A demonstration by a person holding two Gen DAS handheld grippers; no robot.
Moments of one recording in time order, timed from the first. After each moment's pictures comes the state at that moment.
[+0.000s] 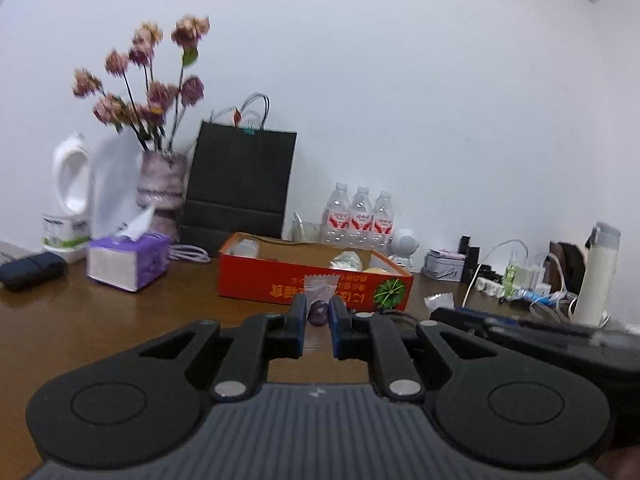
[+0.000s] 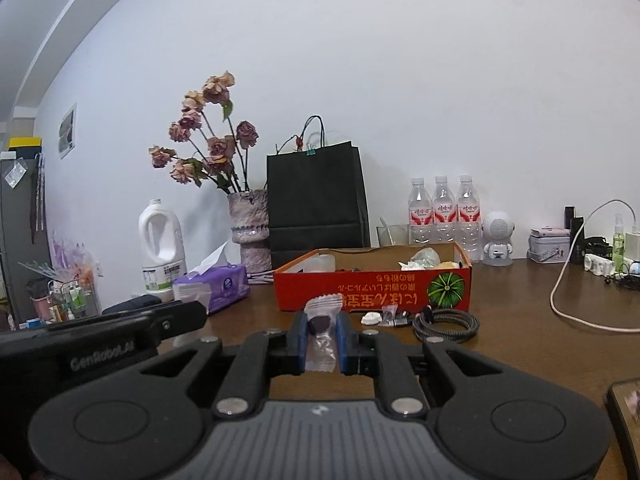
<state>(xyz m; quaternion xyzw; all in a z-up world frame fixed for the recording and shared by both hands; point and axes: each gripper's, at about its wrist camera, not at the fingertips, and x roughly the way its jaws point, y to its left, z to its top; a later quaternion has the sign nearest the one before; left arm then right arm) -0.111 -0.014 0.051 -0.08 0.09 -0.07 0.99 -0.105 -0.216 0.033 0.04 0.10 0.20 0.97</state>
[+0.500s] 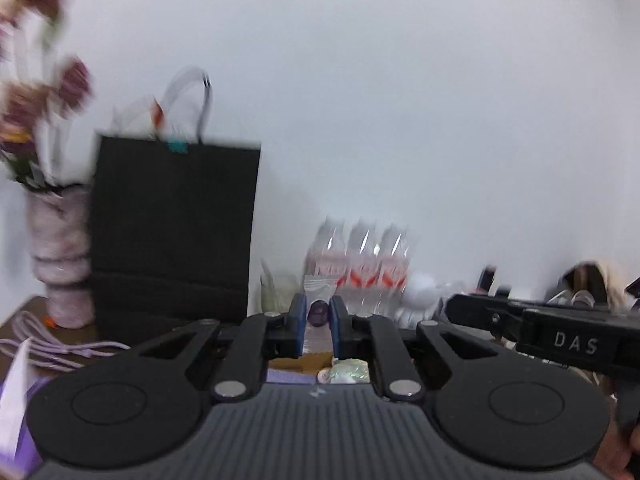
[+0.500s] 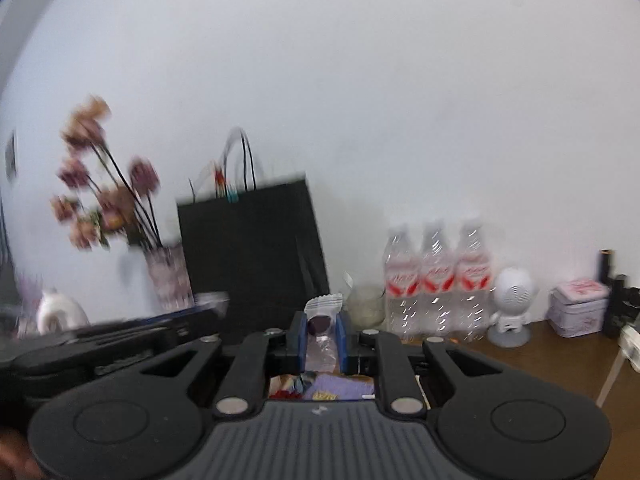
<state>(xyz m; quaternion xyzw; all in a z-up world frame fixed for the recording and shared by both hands) 0.223 -0.013 0.170 -0.04 0.19 -0.13 0.97 0.211 -0.216 0.177 0.06 0.19 0.18 0.96</state>
